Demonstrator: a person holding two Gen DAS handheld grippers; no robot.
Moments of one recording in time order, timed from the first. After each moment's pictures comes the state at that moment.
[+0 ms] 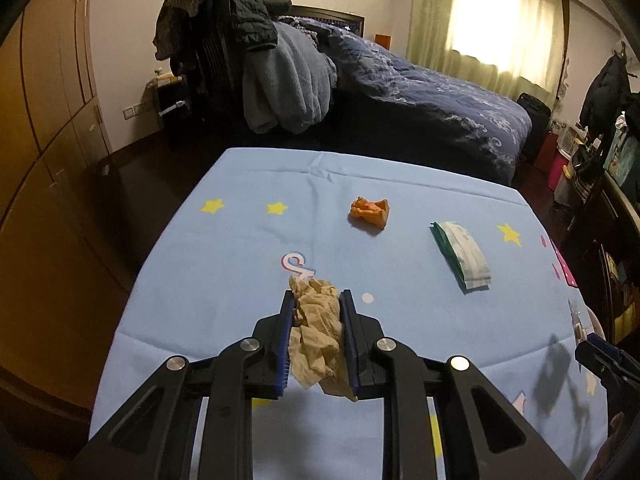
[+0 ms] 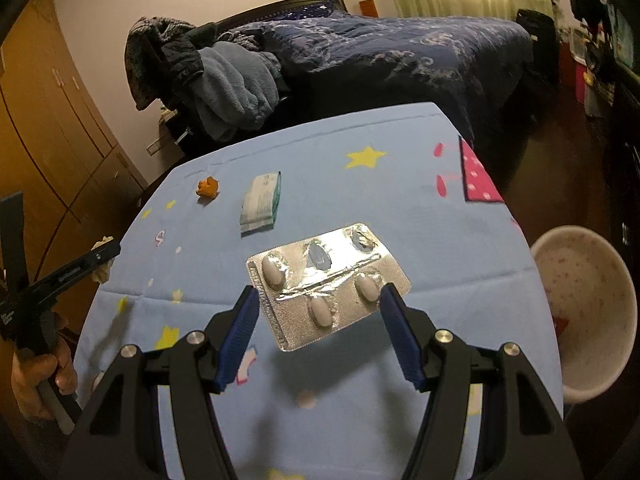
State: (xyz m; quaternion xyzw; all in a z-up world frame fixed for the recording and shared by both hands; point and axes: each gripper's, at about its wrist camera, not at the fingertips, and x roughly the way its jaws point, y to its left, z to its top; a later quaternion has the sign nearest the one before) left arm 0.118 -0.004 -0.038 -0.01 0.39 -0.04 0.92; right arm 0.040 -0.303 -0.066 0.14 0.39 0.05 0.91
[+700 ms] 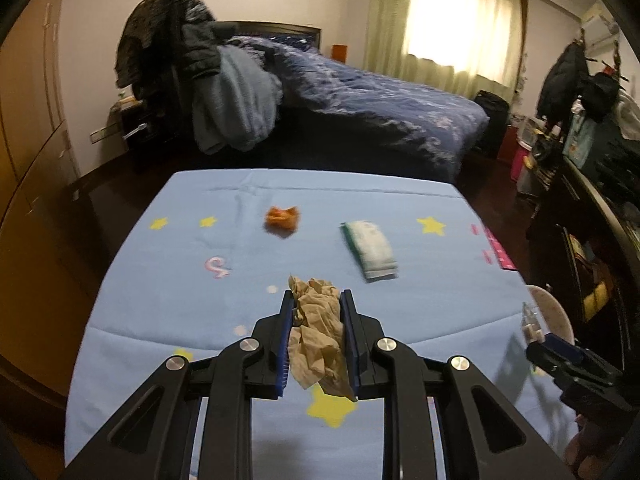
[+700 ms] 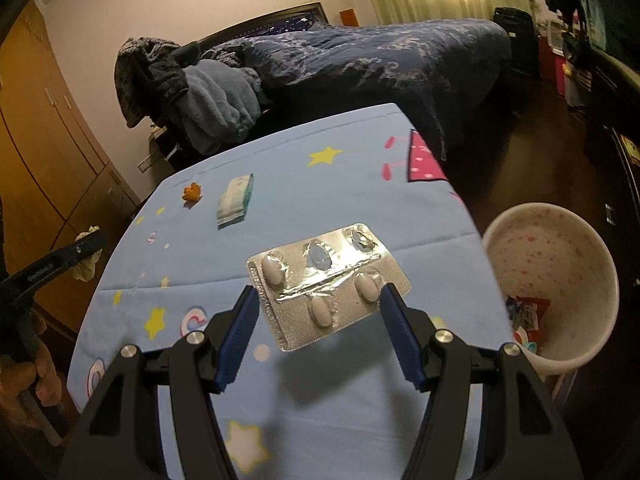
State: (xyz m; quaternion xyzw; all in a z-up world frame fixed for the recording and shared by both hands) left arm 0.076 -0.068 -0.010 0.00 0.36 -0.11 0.93; right arm -0.004 -0.342 -0.069 0.16 0.37 0.03 0.91
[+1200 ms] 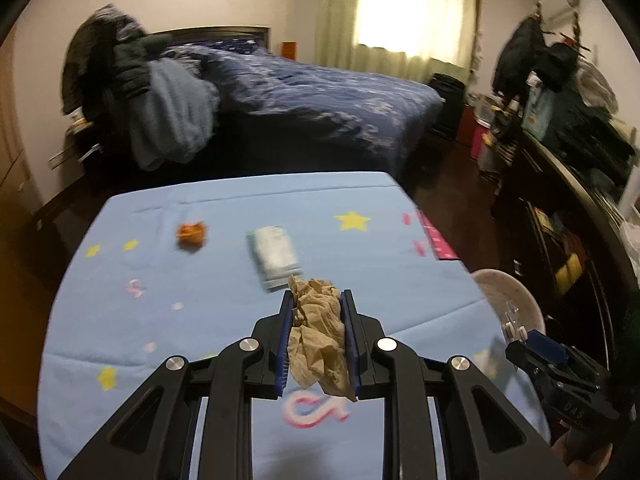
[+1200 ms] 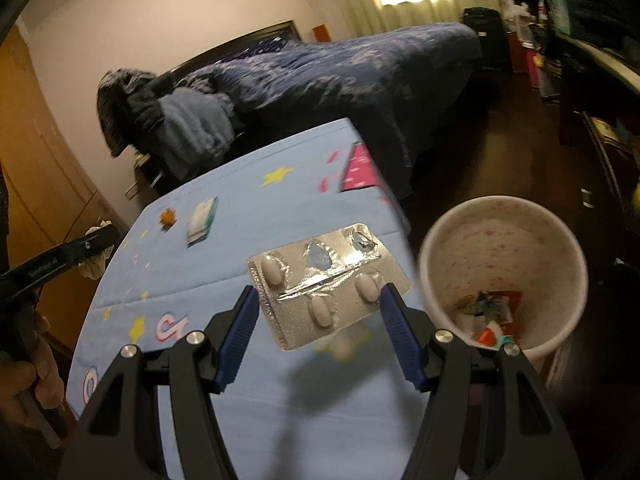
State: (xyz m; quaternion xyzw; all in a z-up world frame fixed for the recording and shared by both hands) left arm 0.072 -0.152 -0.005 0.03 0.36 -0.19 0.91; right arm -0.038 -0.401 -0.068 0.20 0.34 -0.02 0.92
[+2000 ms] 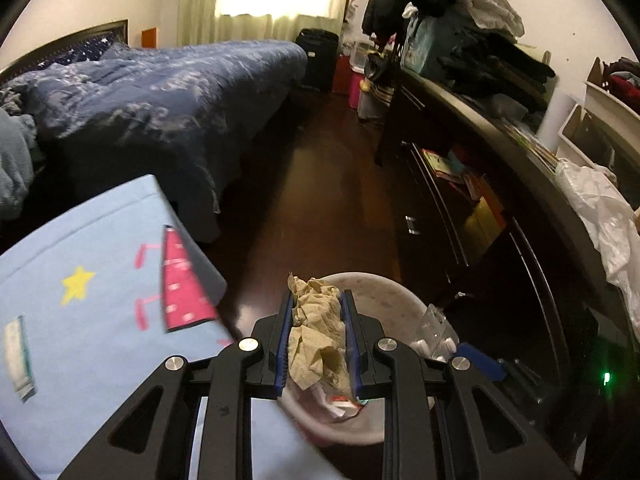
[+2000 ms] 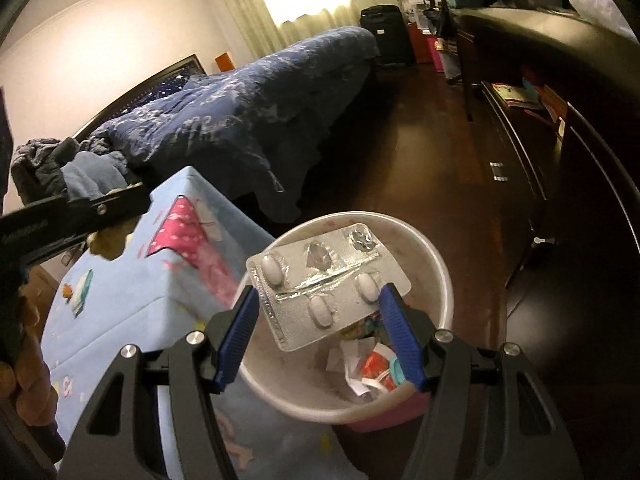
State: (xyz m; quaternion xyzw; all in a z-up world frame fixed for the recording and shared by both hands) left arm 0.102 -0.407 -0.039 0.09 0.40 -0.39 0.83; right arm -0.053 -0.552 -0.121 0.25 0.33 -0.17 0.90
